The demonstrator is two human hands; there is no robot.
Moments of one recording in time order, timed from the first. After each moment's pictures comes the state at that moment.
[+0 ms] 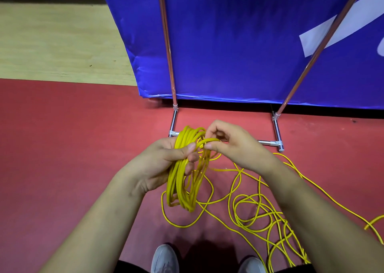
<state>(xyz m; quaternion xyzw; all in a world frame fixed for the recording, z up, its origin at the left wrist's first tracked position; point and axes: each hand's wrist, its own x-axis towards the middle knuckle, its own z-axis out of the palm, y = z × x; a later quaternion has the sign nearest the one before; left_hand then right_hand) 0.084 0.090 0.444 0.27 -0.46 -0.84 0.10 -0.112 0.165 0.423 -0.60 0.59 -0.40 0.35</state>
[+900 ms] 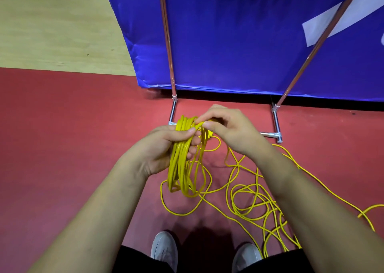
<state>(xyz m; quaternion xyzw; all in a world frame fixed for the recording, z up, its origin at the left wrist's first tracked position) 0.075 0.087 0.444 0.34 -0.43 -0.83 0.09 -0.107 0.155 0.425 -0.62 0.58 -0.44 0.29</state>
